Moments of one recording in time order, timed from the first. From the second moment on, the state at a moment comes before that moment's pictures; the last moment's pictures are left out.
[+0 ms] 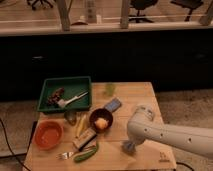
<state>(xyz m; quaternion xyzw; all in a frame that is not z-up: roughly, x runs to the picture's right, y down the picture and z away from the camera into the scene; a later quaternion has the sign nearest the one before) 0.138 0.289 0.760 -0.31 -0.10 -0.30 0.90</state>
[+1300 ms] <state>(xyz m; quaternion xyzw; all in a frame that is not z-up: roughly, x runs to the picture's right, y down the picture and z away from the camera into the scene) 0.192 0.284 0.746 -0.33 -0.08 -0.30 0.89</state>
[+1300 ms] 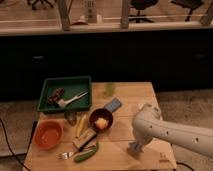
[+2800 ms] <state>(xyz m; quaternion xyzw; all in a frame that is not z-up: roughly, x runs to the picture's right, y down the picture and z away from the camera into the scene) 0.170 0.280 0.752 -0.37 -0.12 -0.32 0.87</state>
